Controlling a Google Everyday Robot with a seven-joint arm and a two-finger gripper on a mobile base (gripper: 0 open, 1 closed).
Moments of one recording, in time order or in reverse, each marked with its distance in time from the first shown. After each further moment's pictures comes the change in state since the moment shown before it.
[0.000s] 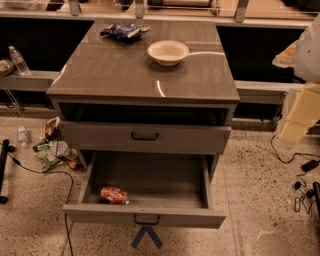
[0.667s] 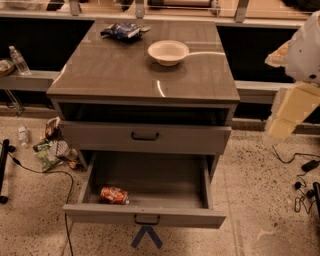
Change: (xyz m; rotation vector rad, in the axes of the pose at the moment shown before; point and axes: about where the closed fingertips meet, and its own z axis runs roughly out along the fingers) arm -0.014 -0.006 0.010 0.005 -0.056 0.008
